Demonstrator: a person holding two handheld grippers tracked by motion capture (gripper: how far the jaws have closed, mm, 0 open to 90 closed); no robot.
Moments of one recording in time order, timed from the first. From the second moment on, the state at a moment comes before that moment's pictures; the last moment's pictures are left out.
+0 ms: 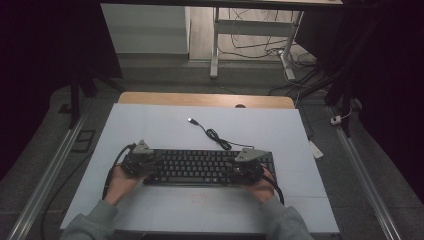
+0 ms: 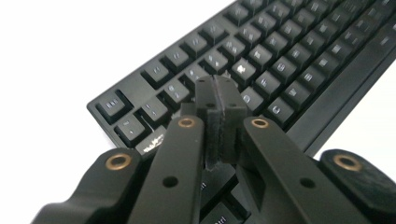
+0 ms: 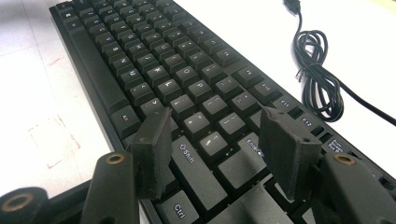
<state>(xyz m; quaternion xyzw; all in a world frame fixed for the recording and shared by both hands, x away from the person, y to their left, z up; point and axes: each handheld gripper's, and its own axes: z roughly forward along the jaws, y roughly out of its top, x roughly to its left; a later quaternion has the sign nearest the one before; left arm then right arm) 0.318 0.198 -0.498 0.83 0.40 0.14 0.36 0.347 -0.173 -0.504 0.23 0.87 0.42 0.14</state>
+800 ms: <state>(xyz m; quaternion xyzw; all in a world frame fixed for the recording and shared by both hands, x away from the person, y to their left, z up) 0.318 0.203 -0.492 0.80 0.43 0.13 0.40 0.346 -0.173 -0.503 0.23 0.87 0.42 0.14</state>
